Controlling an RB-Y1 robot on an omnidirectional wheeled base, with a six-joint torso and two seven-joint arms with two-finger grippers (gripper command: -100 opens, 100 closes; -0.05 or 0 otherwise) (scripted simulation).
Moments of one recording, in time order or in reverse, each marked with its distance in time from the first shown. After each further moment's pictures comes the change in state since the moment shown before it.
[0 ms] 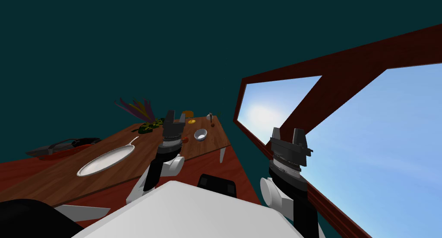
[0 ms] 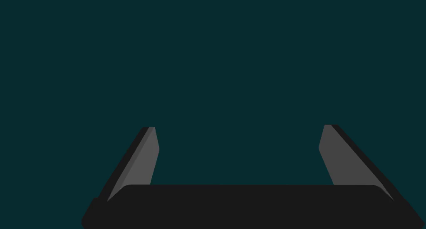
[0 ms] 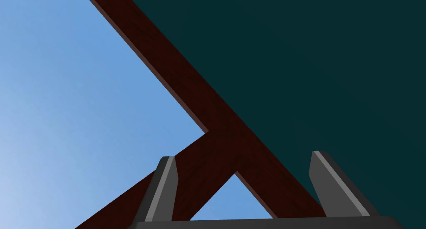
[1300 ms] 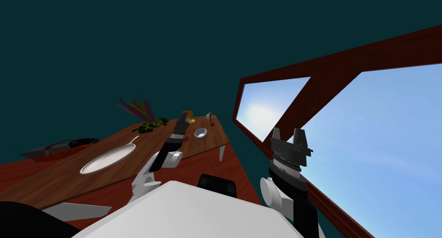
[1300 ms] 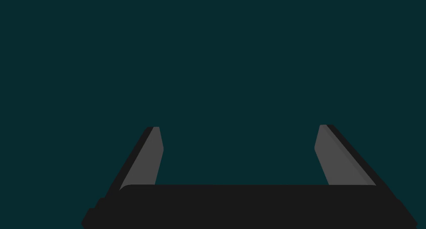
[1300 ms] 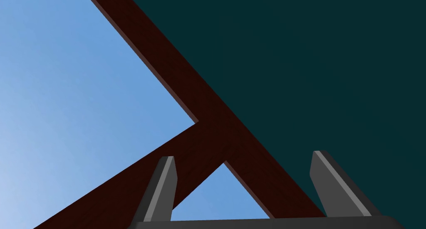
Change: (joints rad) left arm -0.105 0.130 0.092 0.134 0.009 0.295 0.028; right arm 0.000 0.000 0.000 0.000 0.000 0.000 0.000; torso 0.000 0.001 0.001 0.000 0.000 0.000
